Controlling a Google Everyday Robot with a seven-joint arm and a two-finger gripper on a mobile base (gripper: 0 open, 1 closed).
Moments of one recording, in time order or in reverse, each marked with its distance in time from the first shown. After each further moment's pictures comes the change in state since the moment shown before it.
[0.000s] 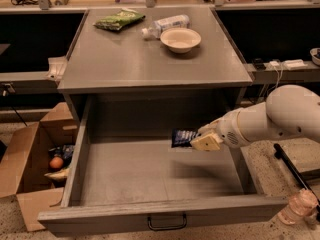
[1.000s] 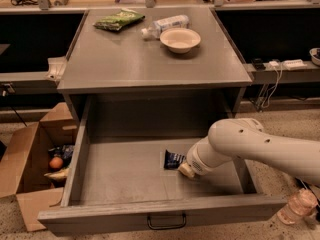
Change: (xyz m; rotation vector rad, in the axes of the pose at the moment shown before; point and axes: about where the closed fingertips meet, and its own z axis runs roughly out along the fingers) arm 0.076 0.042 0.115 -0.019 0.293 0.027
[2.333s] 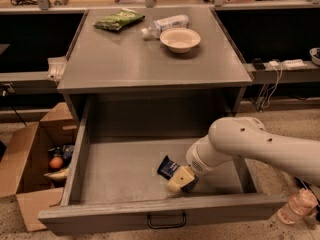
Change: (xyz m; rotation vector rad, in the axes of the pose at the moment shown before) arm -0.006 0.007 -0.008 -0.012 -0.011 -0.030
